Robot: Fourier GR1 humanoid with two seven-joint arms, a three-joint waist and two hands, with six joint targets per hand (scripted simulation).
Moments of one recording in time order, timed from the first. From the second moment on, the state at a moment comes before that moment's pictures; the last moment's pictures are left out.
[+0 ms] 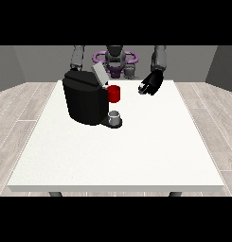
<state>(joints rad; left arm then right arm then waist) -0.65 0.30 -0.08 -0.77 -0.81 -0.19 -0.22 -0.24 -0.04 -0.02 -1.14 0.19 -0.20 -0.04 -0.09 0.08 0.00</state>
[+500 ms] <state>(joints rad) -0.77 0.31 -0.04 -0.81 -0.79 -0.34 -0.17 -0.26 -0.03 0.00 -1.14 0.20 -0.18 -0.04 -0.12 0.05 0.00</state>
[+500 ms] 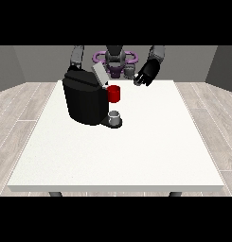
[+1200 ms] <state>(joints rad) -1.05 0.36 0.10 -0.78 -0.71 -0.45 -0.05 -0.30 -0.02 0.01 -1.21 0.17 -0.16 -0.07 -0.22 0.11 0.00</state>
